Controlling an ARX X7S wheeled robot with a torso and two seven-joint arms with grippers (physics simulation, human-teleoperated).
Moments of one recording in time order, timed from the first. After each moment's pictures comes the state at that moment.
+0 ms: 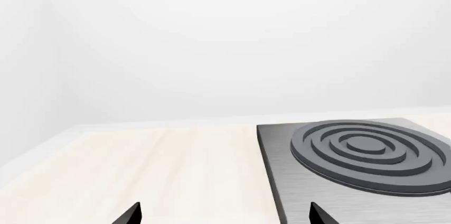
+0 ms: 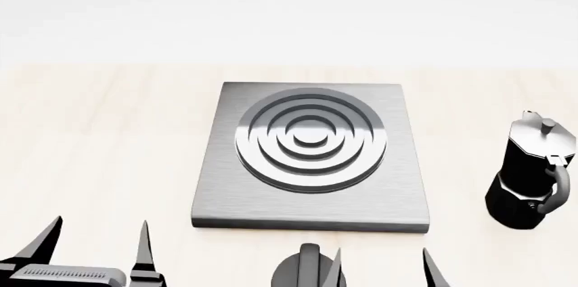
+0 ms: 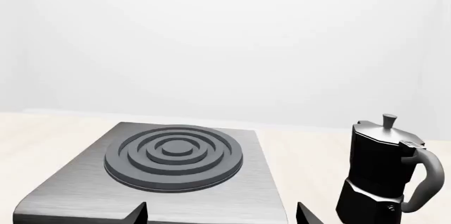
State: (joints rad) left arm -0.11 -0.10 0.16 0.10 -0.03 -0.09 -0.17; right arm -0.04 0.11 -0.14 -0.29 0.01 0.12 0.16
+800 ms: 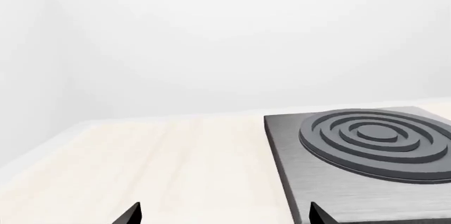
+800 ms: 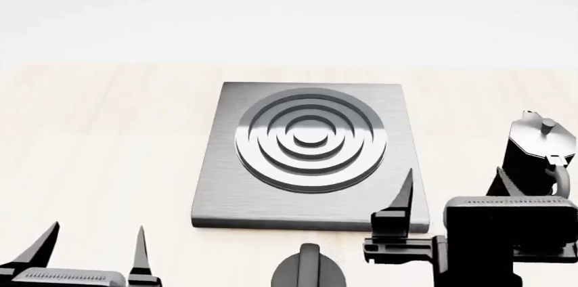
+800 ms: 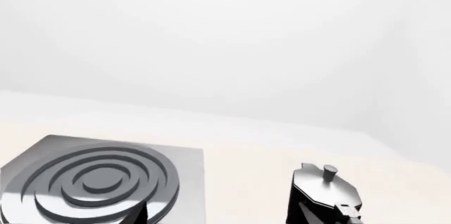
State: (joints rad) left arm -0.11 -0.10 0.15 0.05 -0.02 -0.07 -0.17; right arm 0.28 0.21 0.02 -0.35 0.05 0.56 0.05
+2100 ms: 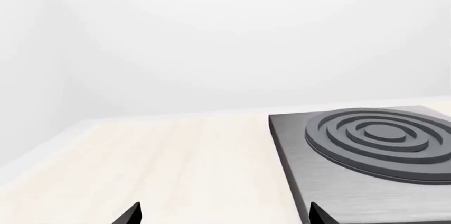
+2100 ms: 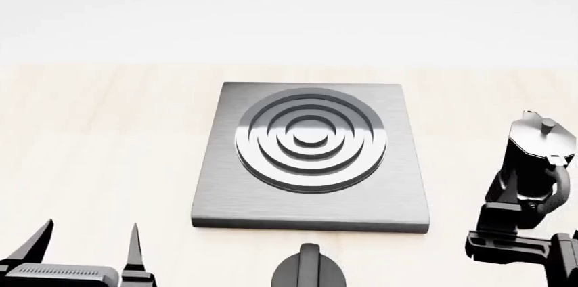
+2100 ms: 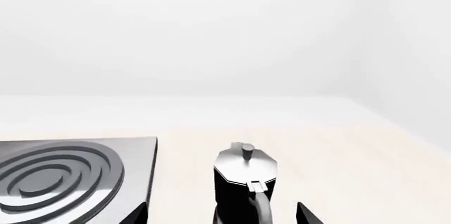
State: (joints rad) left arm -0.13 -0.16 0.19 0.04 -0.08 -0.08 -0.22; right arm 0.31 0.35 0.31 -0.40 0.23 0.79 -0.07
